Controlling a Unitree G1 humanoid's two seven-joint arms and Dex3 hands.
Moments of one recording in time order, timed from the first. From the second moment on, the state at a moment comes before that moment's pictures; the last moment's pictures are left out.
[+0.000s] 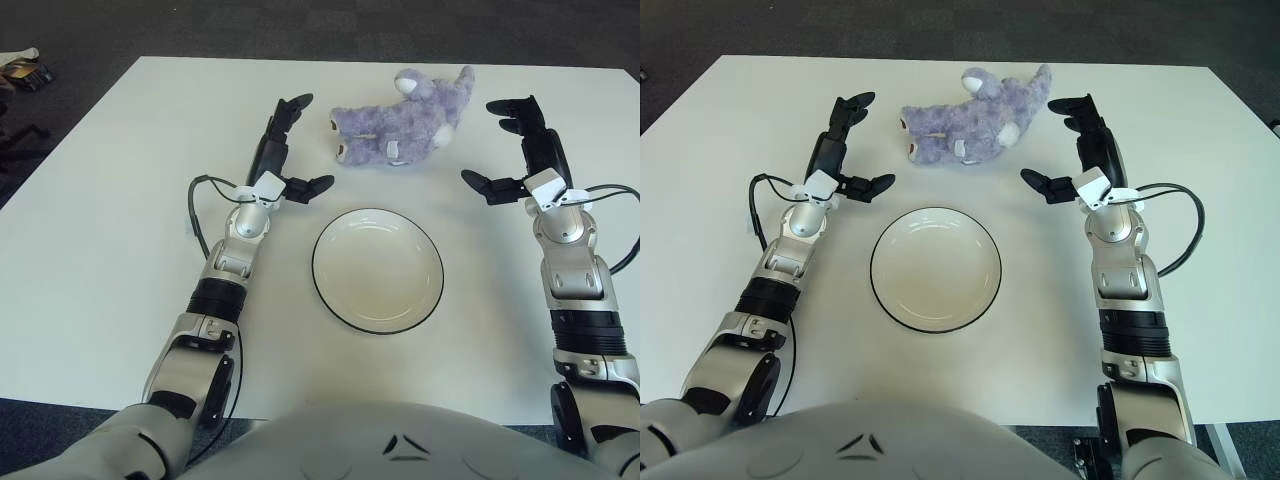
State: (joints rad) left arm -0.42 0.12 -0.09 0.36 0.29 -0.41 0.10; right arm -0.28 -0.43 -0.09 -0.04 -0.35 0.01 0.02
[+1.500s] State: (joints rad) left arm -0.63 0.09 -0.25 0.46 0.52 -0.35 0.23; right arm -0.40 -0.65 0.03 0.00 -0.58 -0.02 0.13
